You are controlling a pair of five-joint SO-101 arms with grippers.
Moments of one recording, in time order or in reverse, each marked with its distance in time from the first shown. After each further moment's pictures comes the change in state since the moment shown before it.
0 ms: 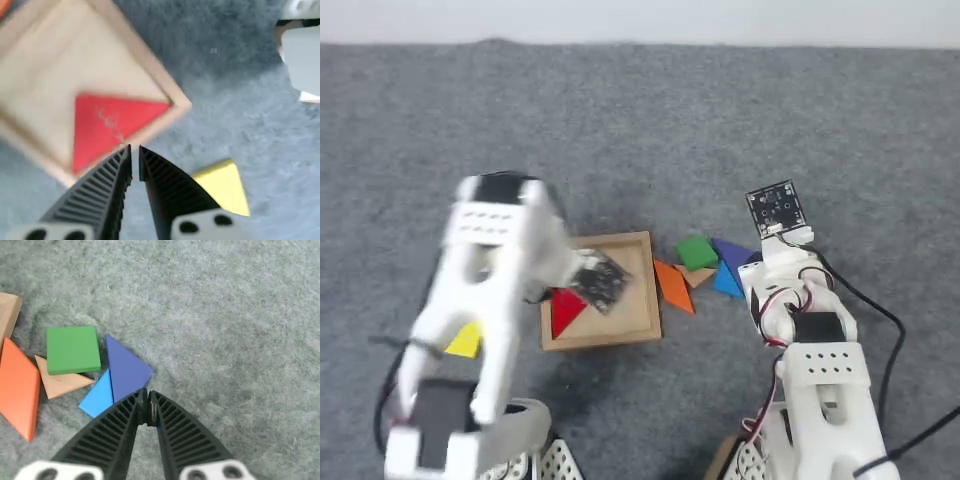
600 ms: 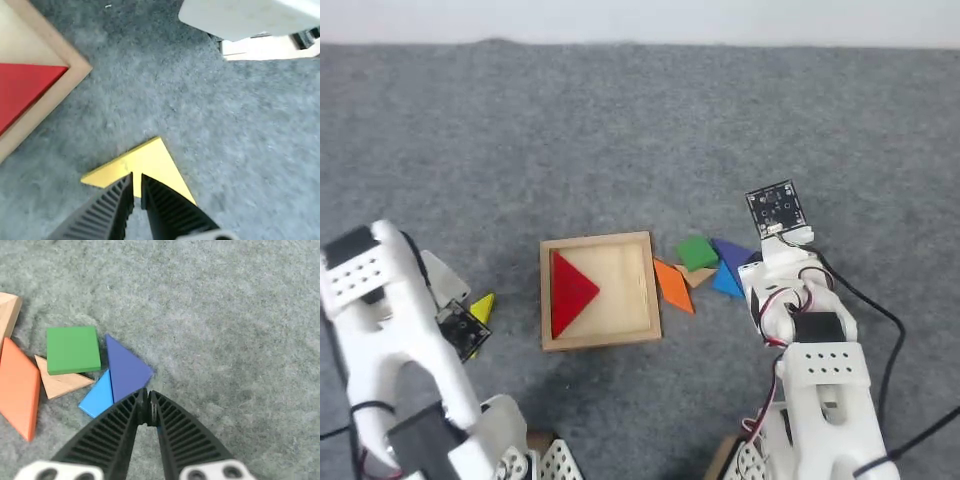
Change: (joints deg) left arm -36.3 -7.0 10.0 -4.0 -43.6; right arm 0.0 0.0 0.0 0.0 0.0
